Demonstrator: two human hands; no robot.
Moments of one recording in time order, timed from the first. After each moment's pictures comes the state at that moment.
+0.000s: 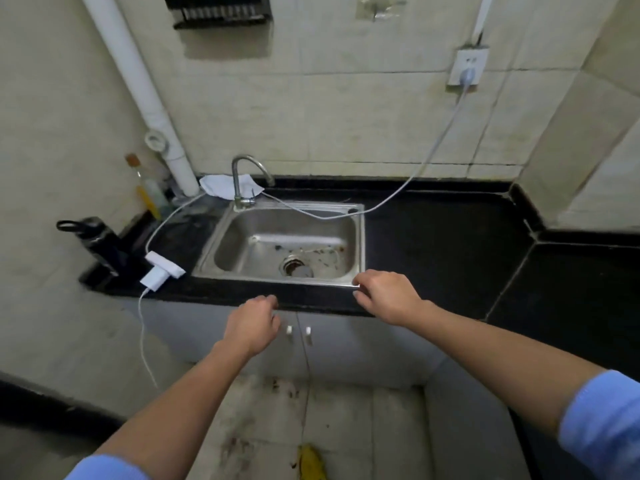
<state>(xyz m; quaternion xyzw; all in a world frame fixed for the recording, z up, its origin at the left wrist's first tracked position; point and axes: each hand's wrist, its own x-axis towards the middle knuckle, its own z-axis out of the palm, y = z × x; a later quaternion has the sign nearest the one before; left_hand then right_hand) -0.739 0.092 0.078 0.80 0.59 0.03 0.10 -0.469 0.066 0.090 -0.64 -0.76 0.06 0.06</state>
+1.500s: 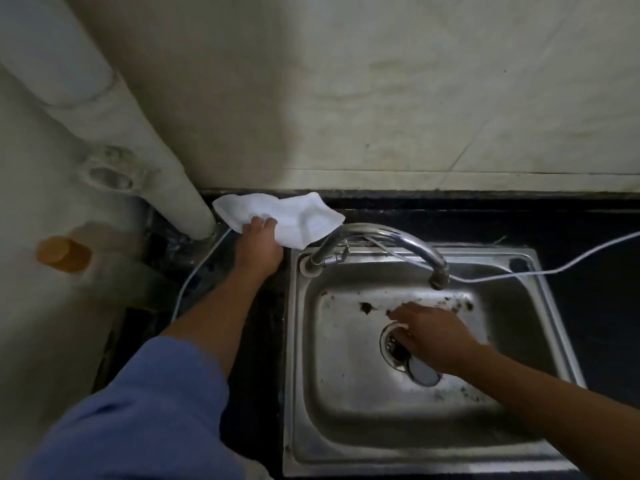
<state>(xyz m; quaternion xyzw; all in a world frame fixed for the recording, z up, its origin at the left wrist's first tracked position) -0.877 0.762 -0.080 0.78 0.58 0.01 0.21 -0.641 0.528 -0.027 -0.71 -0.66 0.23 -0.08</state>
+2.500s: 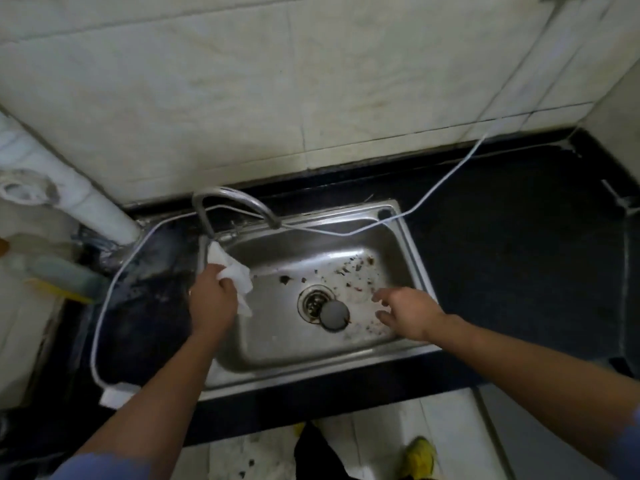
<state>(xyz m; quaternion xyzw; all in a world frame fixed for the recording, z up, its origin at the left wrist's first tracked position) -0.791 0.494 0.008 0.70 0.63 0.25 0.24 -0.498 0.324 -0.011 -0.74 -0.61 0.27 -0.01</state>
